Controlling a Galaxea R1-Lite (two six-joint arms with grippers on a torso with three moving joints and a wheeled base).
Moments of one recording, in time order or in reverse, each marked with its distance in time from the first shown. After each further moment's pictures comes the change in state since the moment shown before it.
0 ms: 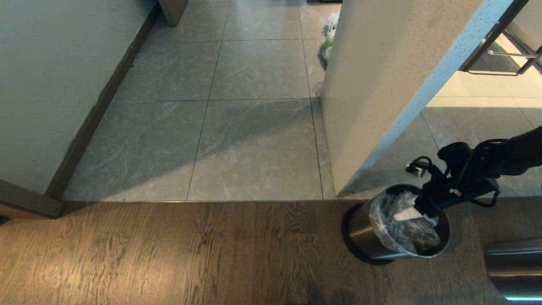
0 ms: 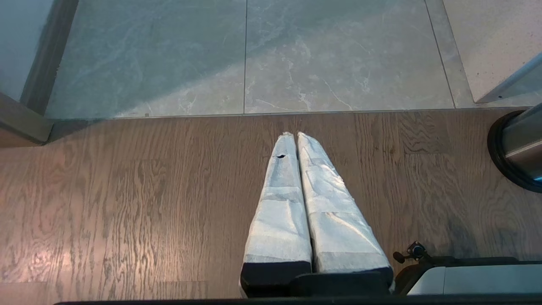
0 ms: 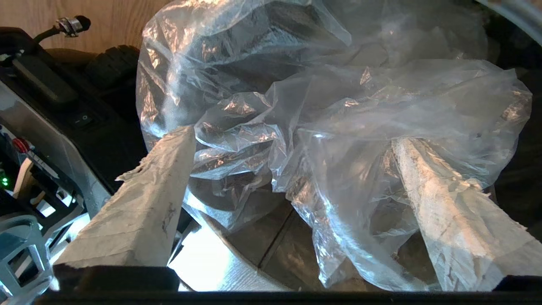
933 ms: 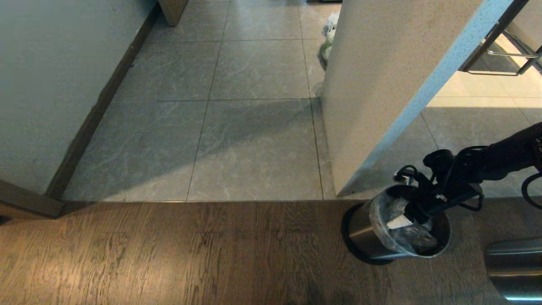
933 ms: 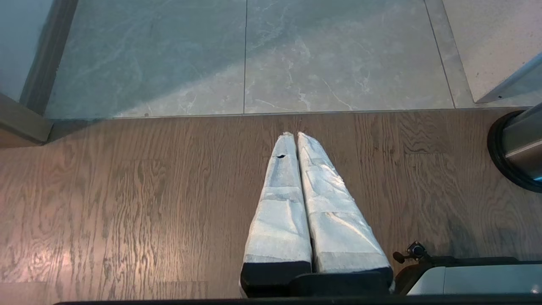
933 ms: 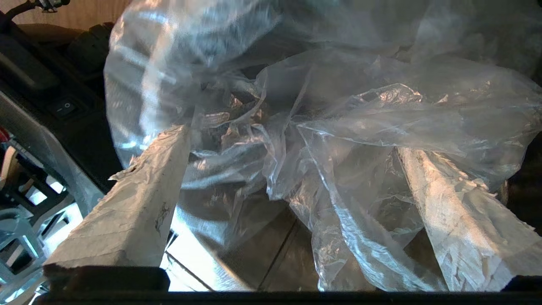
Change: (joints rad) left arm 0.000 0.000 0.000 0.000 0.000 0.000; right arm 0.046 0.071 -0.020 -0.005 -0.066 0.005
